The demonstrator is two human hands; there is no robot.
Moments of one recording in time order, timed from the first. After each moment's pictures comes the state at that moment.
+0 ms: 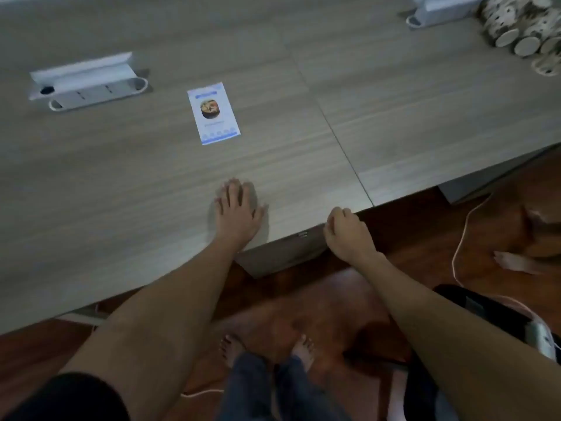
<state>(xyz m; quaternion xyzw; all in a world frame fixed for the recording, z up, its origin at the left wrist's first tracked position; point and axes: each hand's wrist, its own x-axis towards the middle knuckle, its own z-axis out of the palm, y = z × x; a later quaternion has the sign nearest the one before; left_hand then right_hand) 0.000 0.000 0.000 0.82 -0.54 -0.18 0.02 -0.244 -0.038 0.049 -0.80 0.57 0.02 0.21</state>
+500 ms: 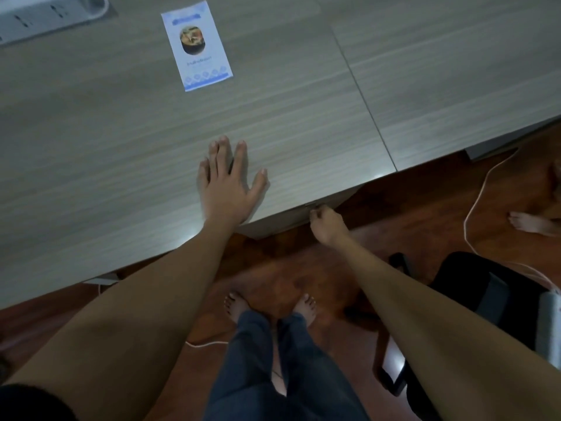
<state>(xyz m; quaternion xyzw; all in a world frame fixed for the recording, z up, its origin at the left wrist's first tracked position) 0.011 0.007 -0.046 0.84 -0.53 -0.07 0.09 -0.207 -0.030 -0.054 -0.57 0.65 0.06 0.49</state>
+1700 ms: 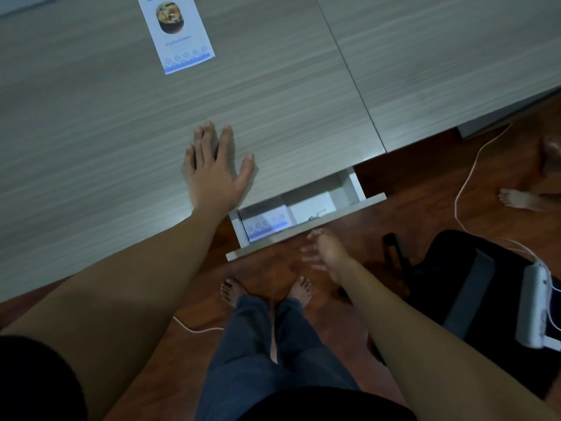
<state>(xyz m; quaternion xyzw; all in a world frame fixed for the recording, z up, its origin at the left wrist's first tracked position) 0.011 0.006 -0.037 0.84 -0.52 -0.10 0.09 -0.239 0.039 -0.037 -0.26 0.70 0.00 0.66</state>
